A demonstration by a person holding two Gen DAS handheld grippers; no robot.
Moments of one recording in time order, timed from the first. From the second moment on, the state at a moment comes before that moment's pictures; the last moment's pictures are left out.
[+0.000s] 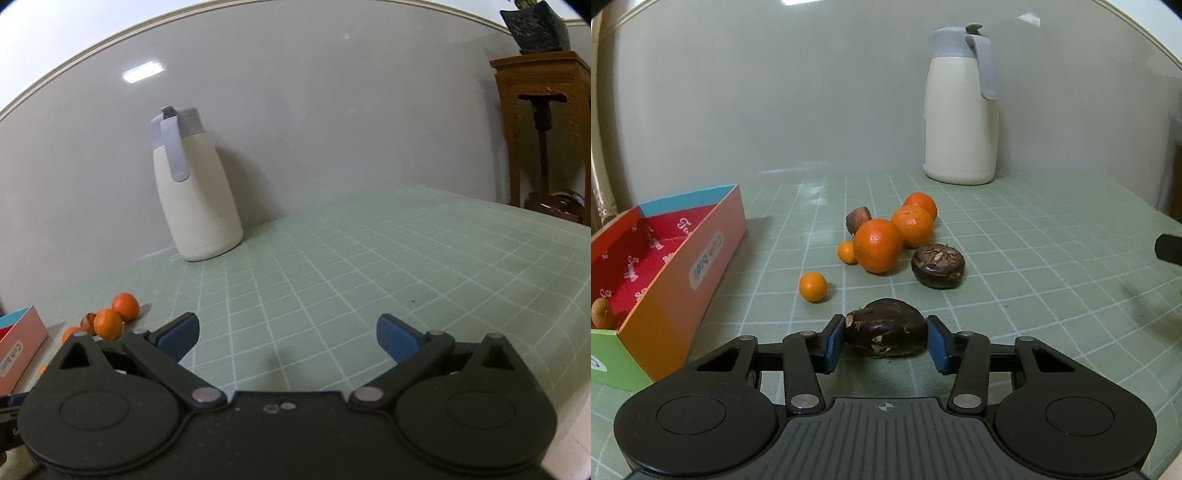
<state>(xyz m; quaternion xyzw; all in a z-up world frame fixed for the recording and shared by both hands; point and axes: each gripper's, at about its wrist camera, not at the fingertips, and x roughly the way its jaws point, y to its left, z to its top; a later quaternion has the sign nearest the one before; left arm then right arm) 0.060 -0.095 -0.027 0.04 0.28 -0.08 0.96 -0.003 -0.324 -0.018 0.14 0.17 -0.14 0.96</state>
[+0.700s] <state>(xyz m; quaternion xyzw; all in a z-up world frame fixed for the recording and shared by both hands) 0.057 -0.074 -0.017 0.01 0.27 -0.08 0.96 0.002 -0.311 -0.017 0.14 0.18 -0.12 0.97</state>
